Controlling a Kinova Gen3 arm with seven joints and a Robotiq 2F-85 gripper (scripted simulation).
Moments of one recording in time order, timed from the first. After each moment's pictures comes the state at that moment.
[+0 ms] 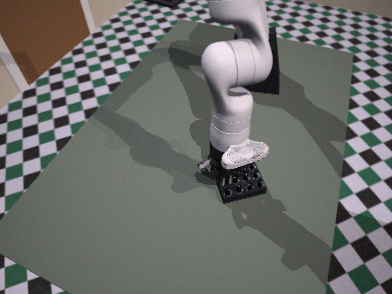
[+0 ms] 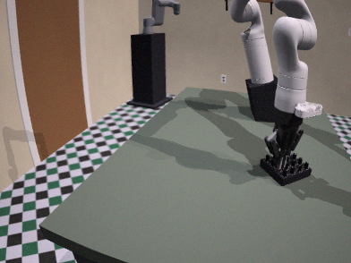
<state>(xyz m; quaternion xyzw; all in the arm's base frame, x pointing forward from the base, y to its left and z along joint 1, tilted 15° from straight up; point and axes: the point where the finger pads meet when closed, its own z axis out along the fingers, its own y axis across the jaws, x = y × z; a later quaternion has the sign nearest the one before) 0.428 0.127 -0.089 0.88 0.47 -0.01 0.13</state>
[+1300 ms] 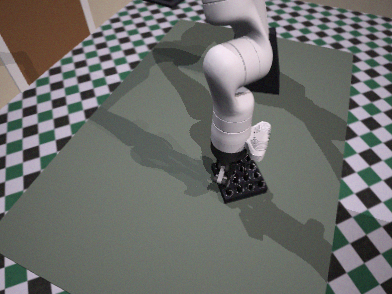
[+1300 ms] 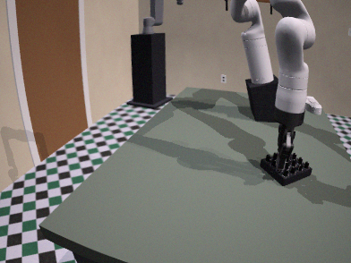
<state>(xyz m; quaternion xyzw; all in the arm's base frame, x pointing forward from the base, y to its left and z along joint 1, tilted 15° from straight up) 0.428 0.129 -0.089 0.62 0.78 -0.06 0.11</state>
